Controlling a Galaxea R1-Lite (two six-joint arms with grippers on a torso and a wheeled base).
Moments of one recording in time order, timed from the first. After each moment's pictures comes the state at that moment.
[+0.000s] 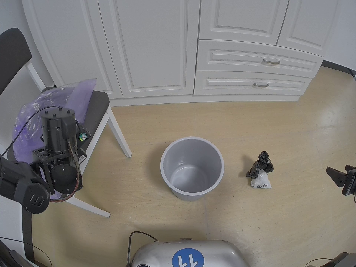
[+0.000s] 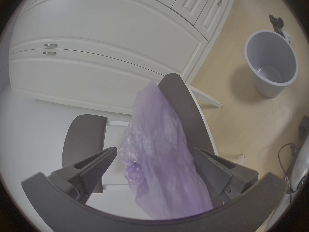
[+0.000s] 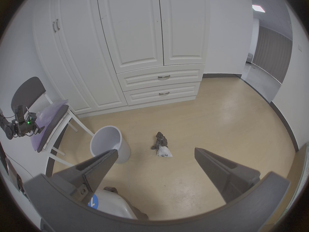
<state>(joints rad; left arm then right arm) -0.46 1.66 -0.67 -0.73 1.00 0.90 -0.06 0.88 -0.41 -0.17 0.04 0.08</state>
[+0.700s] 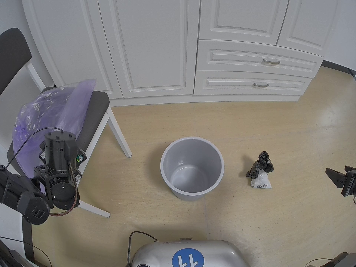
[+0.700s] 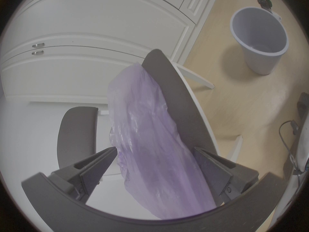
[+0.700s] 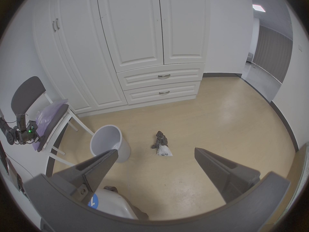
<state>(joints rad) -0.42 1.67 -0.53 -0.73 1.00 0.87 -0.06 0.88 -0.41 -0.17 0.04 0.08</state>
